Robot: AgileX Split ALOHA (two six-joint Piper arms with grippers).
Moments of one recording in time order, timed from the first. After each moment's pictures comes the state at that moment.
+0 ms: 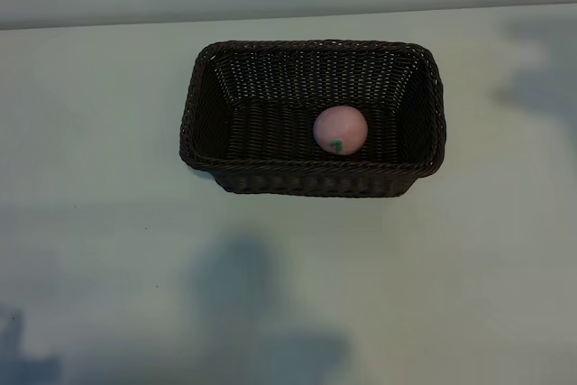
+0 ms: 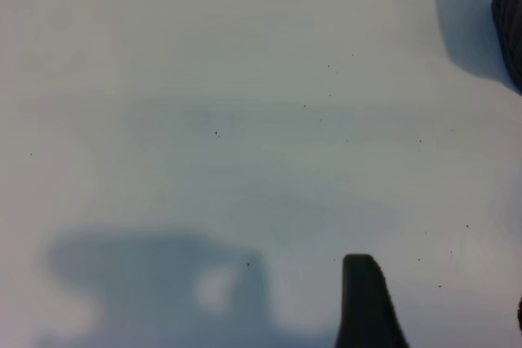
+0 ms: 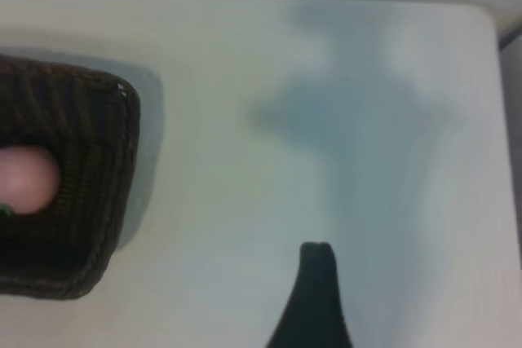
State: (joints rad) left arm 0.12 -0.01 -0.50 -0.10 1.09 0.05; right arm -0.07 1.06 -1.47 0.02 1.22 -0.04
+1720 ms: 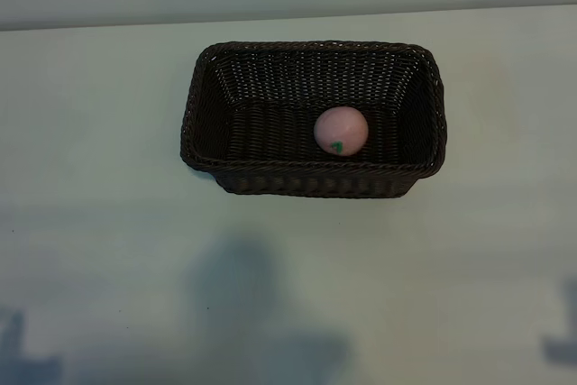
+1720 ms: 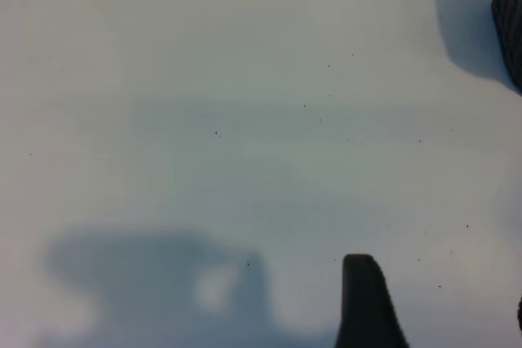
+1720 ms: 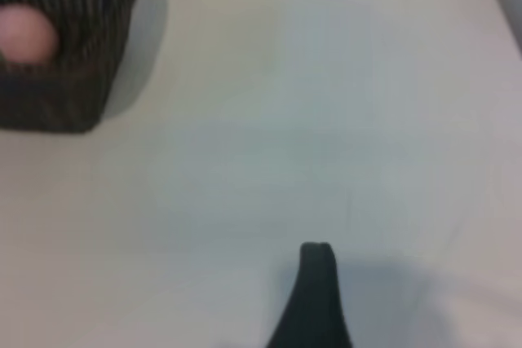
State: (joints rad) left arm 0.12 -0.01 -0.50 -0.10 1.09 0.05; right arm -0.07 -0.01 -0.49 0.03 1.09 -0.04
